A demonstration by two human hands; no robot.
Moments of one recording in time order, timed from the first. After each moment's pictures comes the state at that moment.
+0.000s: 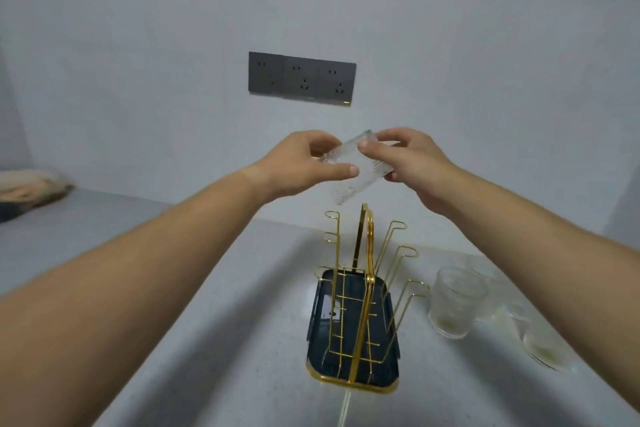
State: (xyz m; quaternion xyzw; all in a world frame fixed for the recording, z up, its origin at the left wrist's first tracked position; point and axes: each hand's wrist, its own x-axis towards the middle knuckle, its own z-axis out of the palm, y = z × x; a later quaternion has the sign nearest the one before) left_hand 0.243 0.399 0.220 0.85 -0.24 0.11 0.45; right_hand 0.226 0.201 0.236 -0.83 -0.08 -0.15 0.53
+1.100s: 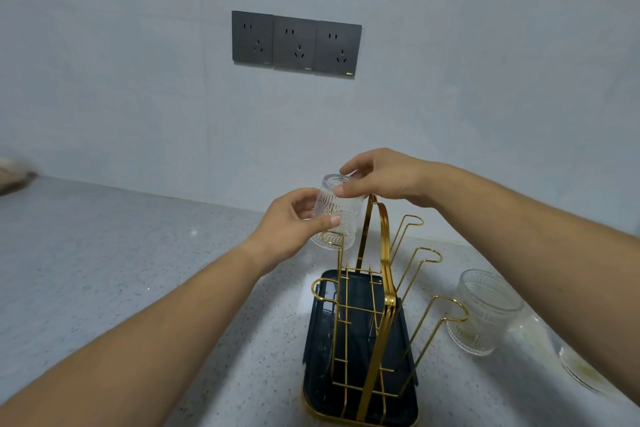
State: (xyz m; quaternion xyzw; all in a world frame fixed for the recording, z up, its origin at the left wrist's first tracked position) left_hand 0.324 0.390 0.077 0.74 -0.18 0.06 0.64; right_hand 0.317 0.204 0.193 -0.94 -0.11 0.04 0.32
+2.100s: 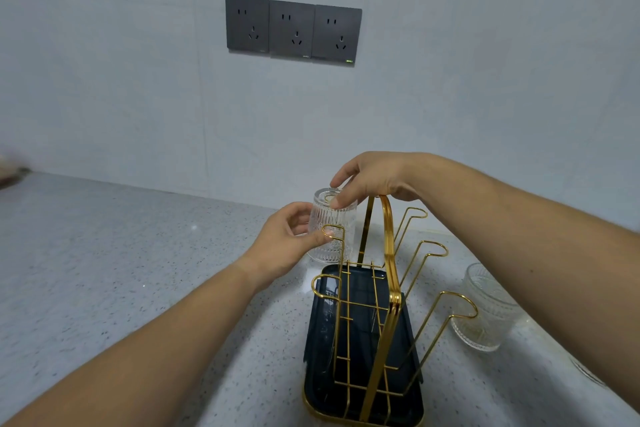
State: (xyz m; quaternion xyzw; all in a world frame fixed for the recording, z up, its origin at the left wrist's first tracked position) left_hand 0.327 0.393 0.040 0.74 -0.16 0.02 0.66; right_hand 0.336 0.217 0.183 -0.95 -0.07 0.12 0.26
